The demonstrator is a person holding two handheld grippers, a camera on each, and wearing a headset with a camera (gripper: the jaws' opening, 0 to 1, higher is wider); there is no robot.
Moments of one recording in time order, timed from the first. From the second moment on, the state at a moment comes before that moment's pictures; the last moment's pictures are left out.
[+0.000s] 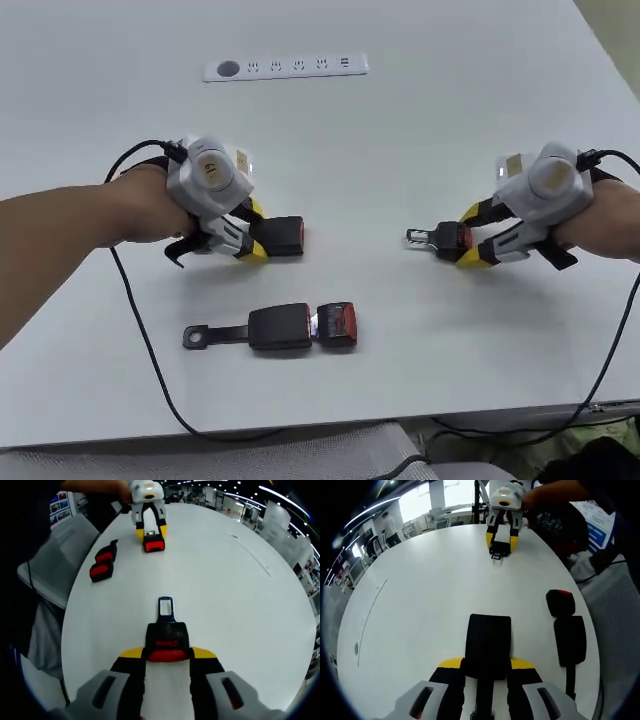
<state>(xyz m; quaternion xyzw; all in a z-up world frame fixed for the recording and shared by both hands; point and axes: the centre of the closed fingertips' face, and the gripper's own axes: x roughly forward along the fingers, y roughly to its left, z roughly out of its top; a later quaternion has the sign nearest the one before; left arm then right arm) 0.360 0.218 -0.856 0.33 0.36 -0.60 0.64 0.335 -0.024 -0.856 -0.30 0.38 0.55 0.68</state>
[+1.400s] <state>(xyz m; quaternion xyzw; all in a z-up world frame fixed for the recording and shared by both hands) 0.356 0.219 -0.855 0.34 0.36 -0.59 0.63 0.349 0.095 -0.857 -0.31 0.37 0.56 0.67</state>
